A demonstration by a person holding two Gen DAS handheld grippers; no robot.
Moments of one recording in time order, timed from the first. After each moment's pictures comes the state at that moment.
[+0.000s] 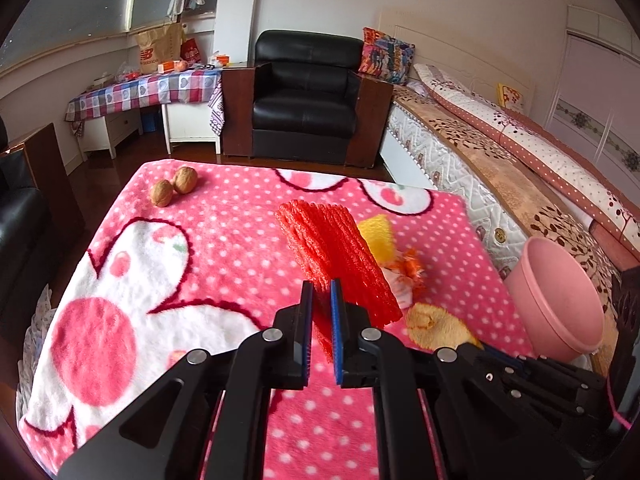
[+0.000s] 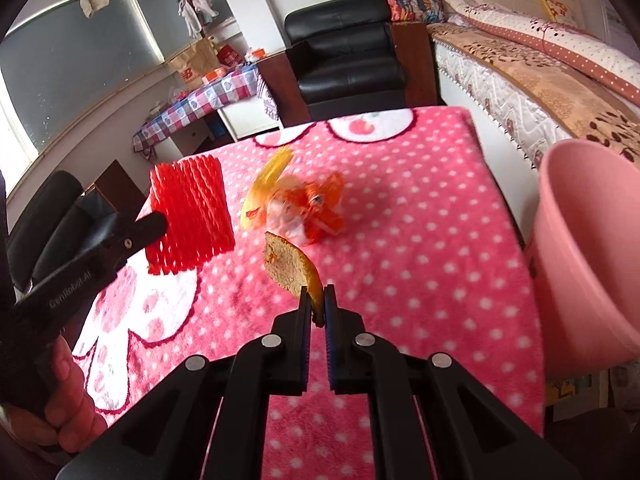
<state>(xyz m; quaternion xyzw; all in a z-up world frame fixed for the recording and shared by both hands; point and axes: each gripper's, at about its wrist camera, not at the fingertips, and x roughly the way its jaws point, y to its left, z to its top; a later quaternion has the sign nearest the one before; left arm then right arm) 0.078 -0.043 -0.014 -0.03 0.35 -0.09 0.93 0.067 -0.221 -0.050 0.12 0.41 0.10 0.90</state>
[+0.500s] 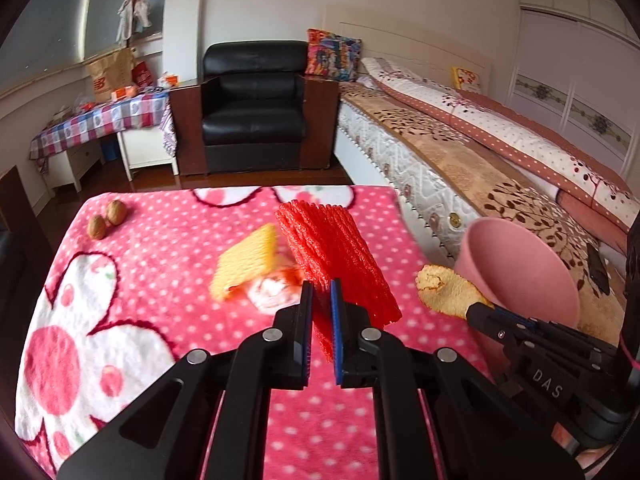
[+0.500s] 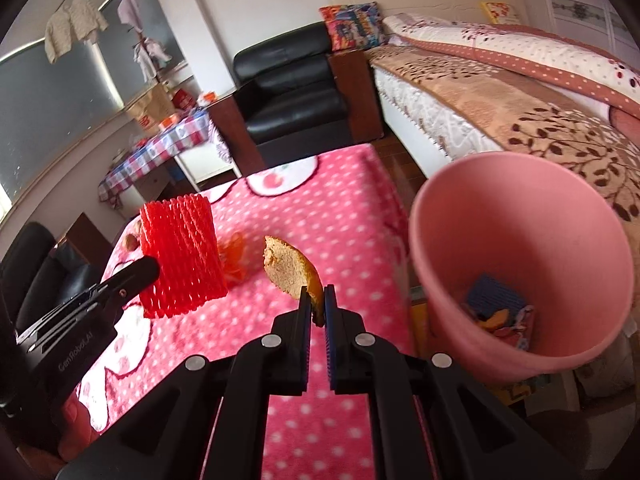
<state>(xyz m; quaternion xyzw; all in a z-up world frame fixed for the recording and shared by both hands) 0.073 -0.126 -0.004 0.02 0.34 -0.16 0.93 0.049 -0.306 -0.026 0.17 0.37 0.01 0.92</state>
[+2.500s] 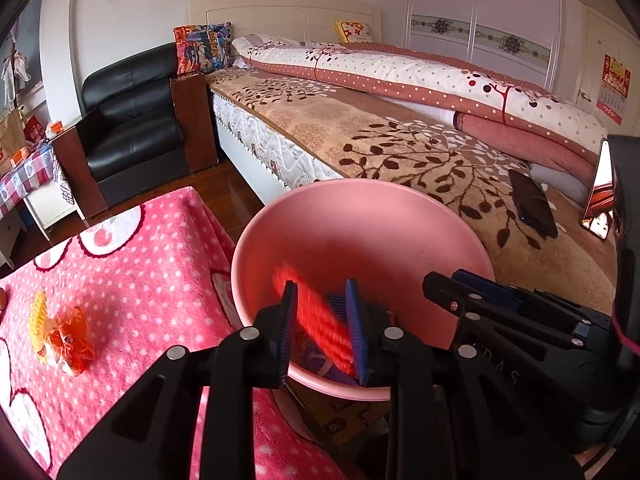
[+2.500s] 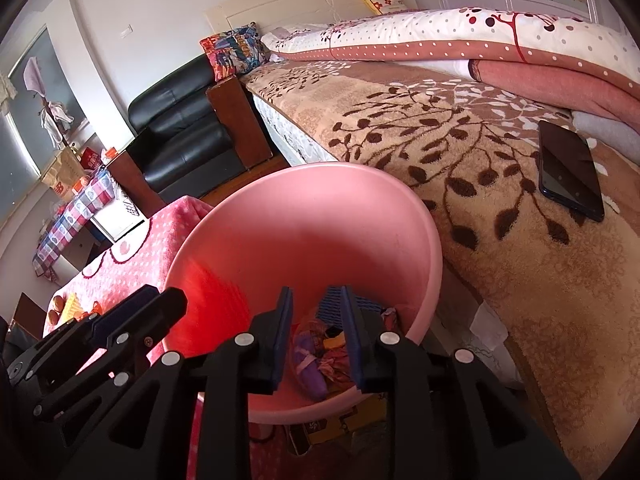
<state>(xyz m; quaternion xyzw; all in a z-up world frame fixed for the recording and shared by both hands) 0.055 -0.326 -0.029 0.11 0.35 -0.31 0.88 0.015 -0.469 -0.047 0.22 0.36 -0.15 0.89</state>
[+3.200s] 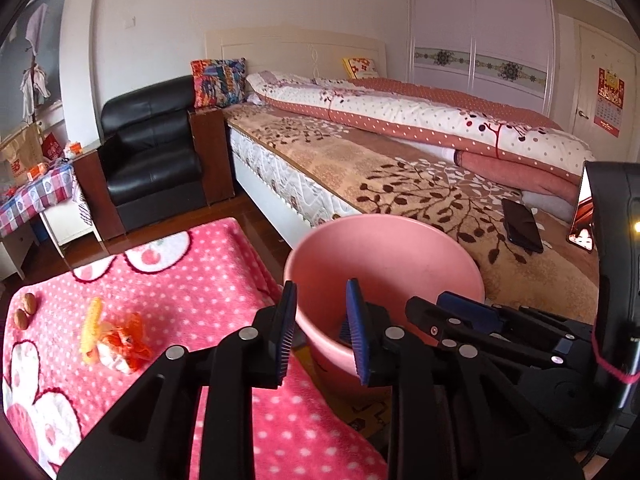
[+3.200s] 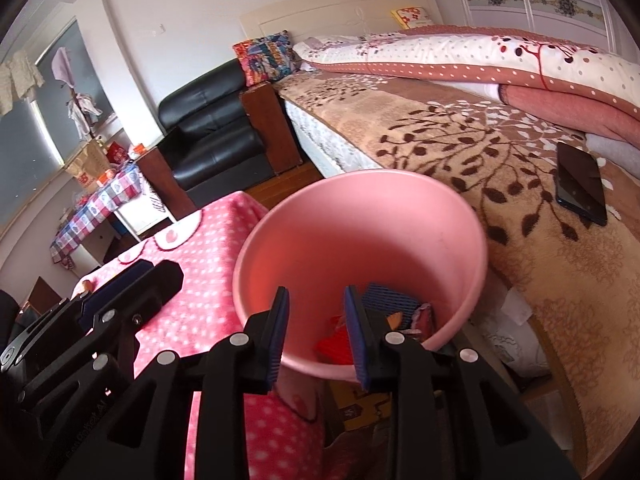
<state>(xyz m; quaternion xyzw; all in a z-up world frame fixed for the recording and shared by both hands) 0.025 -0.270 0.011 0.10 0.28 -0.30 0.90 -0.001 -0.411 -0.018 0.21 0.33 -0.11 0.91</state>
